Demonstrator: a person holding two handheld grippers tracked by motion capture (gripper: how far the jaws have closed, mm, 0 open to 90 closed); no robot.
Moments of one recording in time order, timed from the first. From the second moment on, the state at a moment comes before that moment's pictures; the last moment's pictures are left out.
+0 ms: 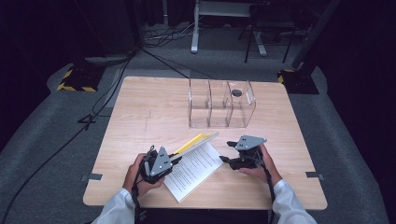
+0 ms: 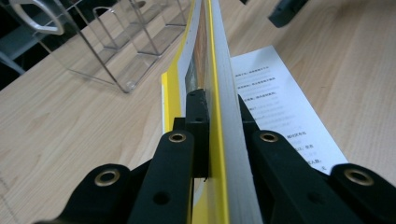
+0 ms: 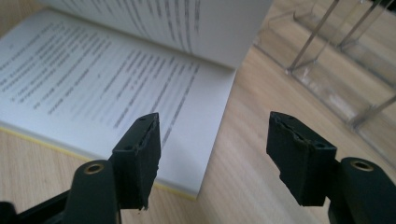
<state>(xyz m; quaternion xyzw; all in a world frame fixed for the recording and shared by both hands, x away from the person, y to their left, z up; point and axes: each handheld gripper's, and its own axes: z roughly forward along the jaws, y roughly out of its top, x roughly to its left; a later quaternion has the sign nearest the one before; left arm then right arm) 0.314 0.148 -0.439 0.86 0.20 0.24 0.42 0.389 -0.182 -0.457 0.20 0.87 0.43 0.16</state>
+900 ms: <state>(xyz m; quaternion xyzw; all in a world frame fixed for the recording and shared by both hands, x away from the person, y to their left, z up) 0.323 0.154 -0.444 0.91 0.21 0.20 0.30 0.369 -0.159 -0.452 0.03 0.88 0.43 0.21</state>
